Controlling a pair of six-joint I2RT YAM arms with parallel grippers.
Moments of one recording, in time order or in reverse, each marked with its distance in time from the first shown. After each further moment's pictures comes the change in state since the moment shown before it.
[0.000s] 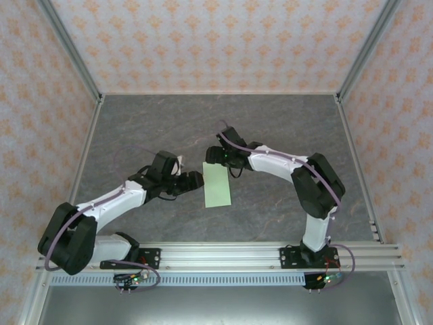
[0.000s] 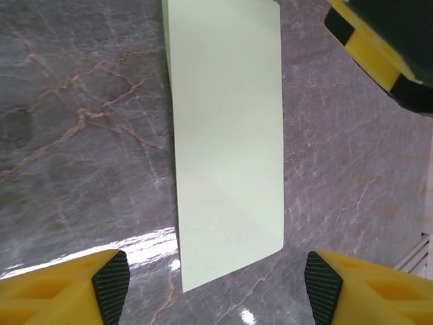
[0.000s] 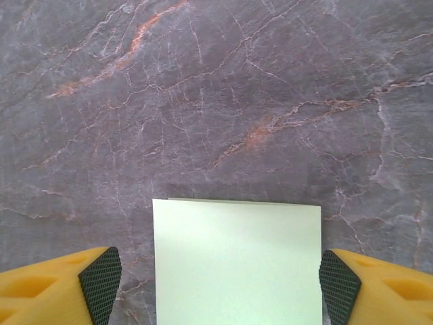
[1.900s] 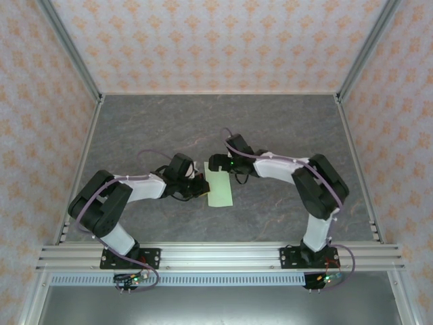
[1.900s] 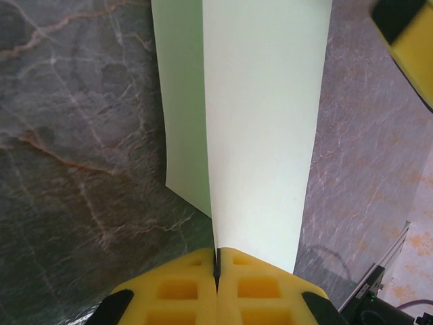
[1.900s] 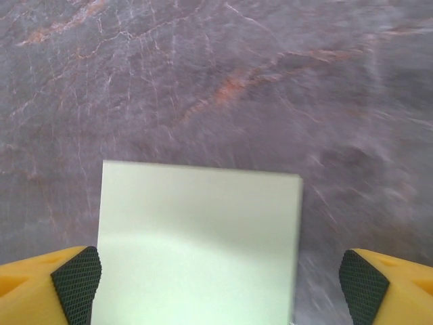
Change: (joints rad) left arm -0.065 0.332 0.033 0.240 0.102 -0.123; right arm -0.030 -0.087 -0.210 0.146 -0.050 -0.111
